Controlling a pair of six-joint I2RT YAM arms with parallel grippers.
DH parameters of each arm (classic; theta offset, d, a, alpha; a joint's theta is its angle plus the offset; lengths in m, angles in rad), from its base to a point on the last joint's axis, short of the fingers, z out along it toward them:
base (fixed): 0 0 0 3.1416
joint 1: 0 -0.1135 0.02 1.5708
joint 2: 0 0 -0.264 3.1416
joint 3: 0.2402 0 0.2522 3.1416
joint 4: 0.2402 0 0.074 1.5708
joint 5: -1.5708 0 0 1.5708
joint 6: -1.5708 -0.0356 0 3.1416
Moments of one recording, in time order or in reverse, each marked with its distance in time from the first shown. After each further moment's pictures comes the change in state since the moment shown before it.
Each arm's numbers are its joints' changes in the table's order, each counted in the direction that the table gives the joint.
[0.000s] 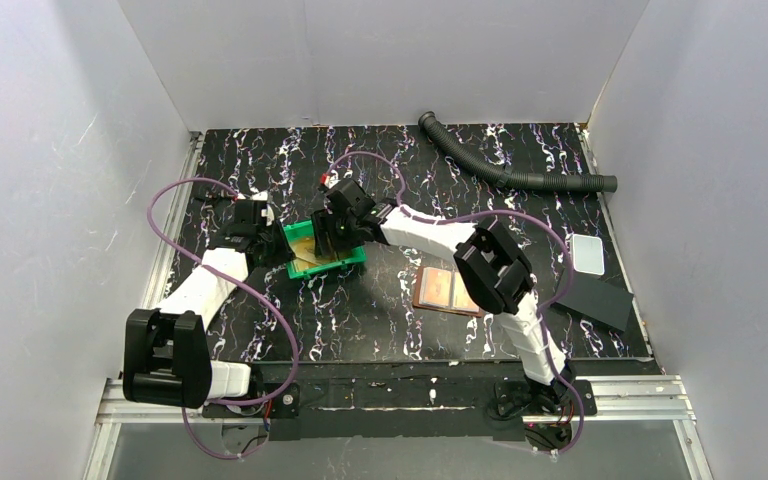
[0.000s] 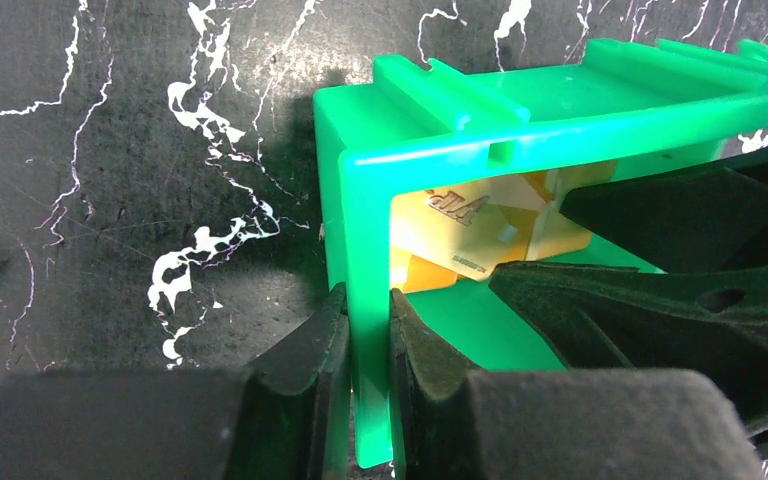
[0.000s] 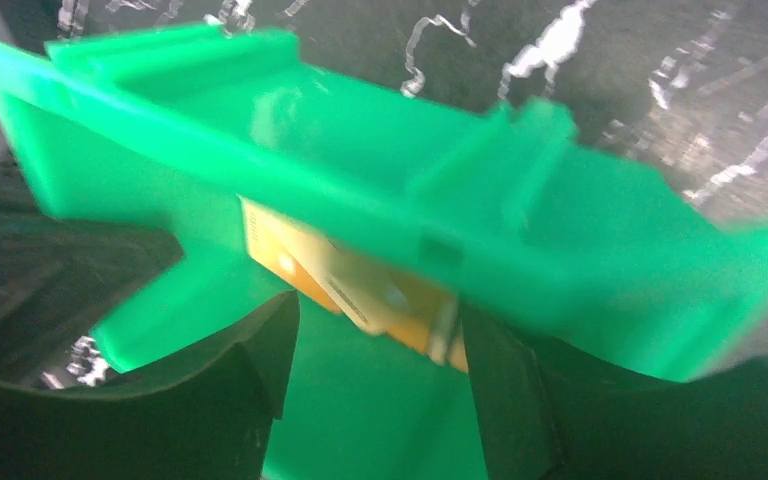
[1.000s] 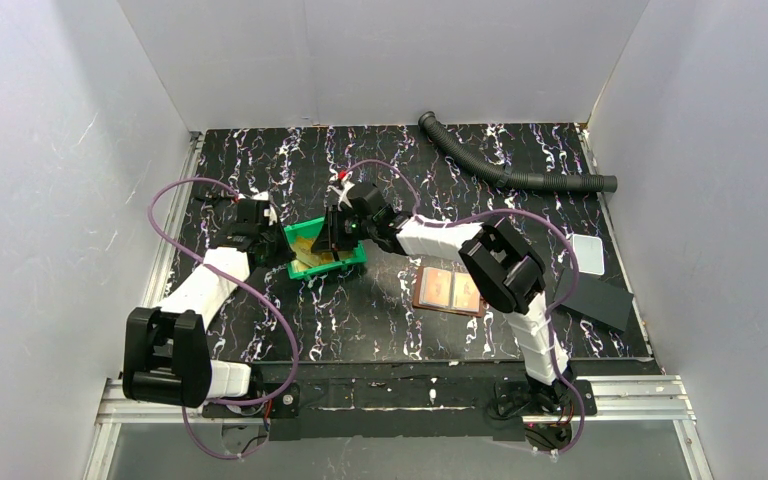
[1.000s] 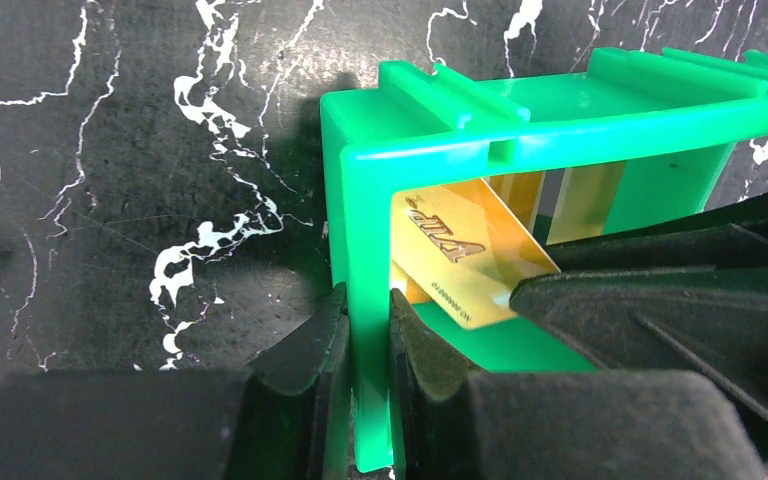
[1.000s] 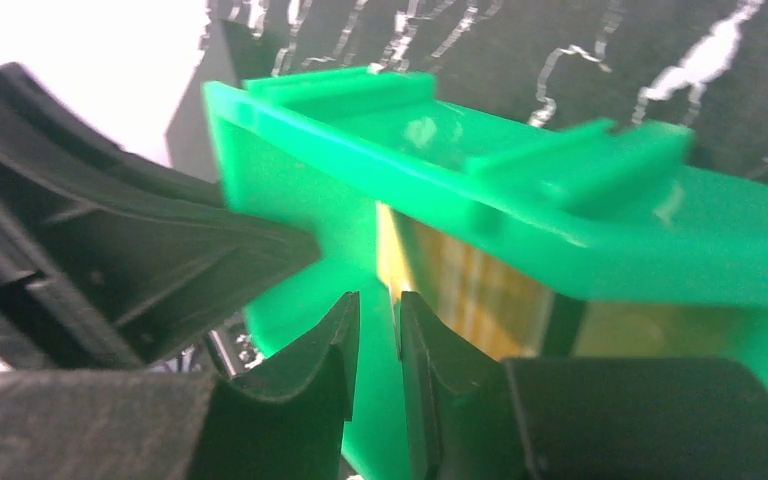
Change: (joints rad) left arm 0.016 0.004 0.006 0.013 0.041 0.020; right arm 0.045 -0.068 -0.267 -0.455 0.231 -0.261
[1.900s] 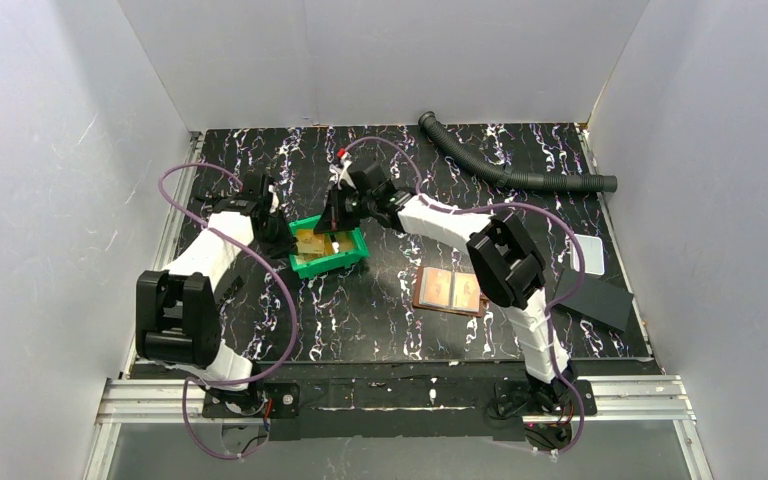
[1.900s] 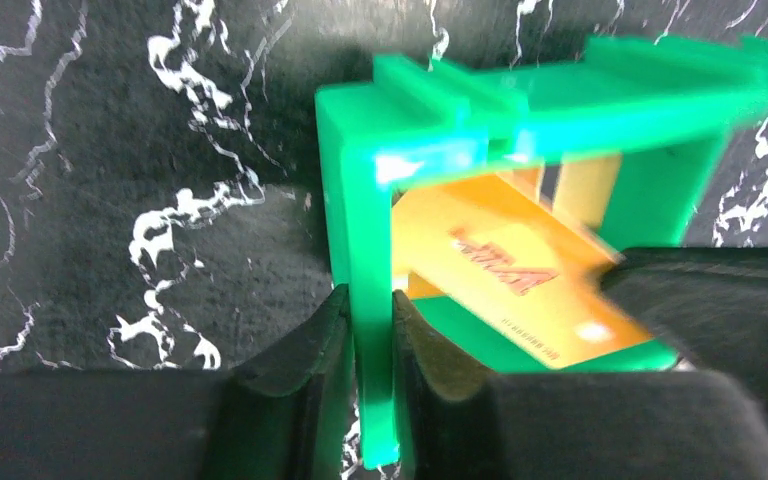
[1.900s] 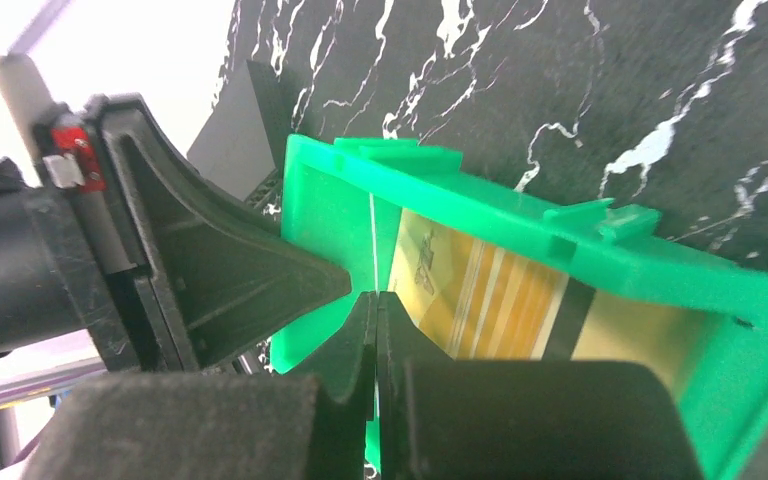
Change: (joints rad) left arm -0.005 0.192 0.264 0.283 -0.048 0.036; right arm 0.048 0.024 0.205 0.193 0.049 0.046
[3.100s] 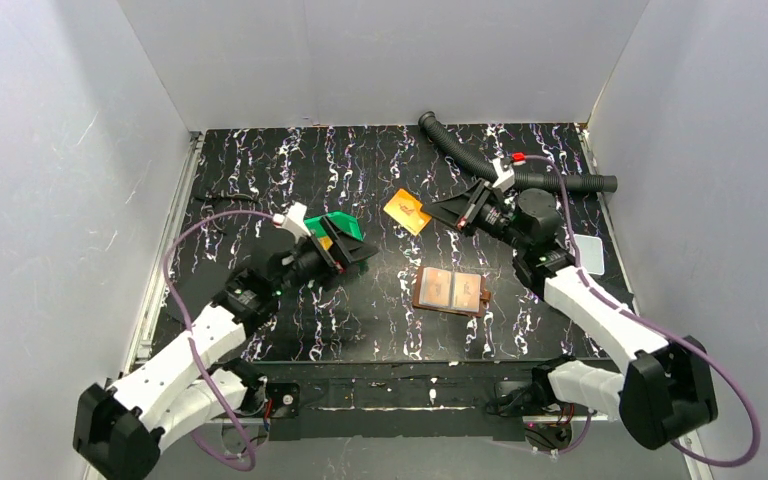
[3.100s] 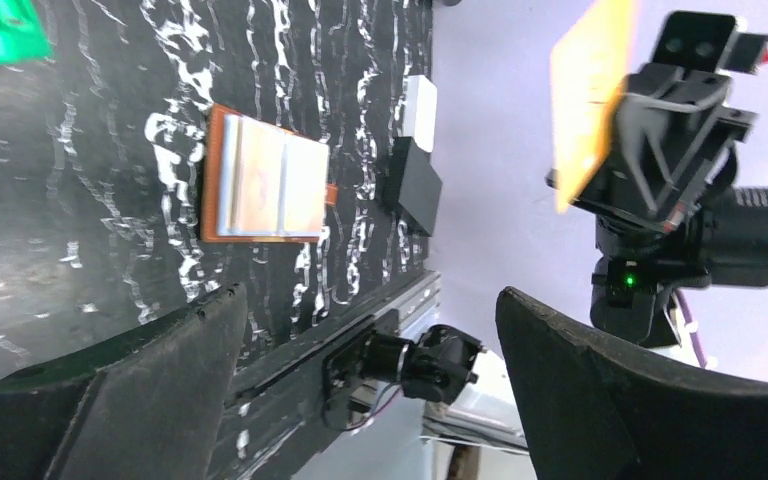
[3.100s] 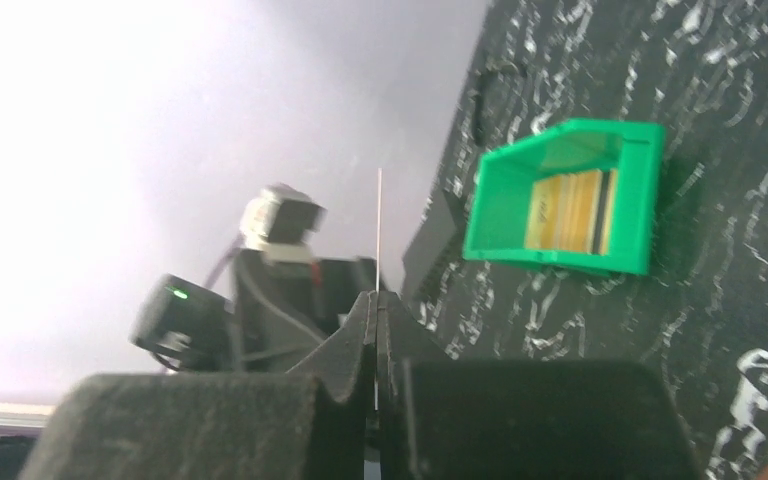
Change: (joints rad) left arm 0.411 -0.636 -0.393 -0.528 -0.173 0.647; right arm 0.382 -1.040 -1.011 -0.491 0.097 -0.431
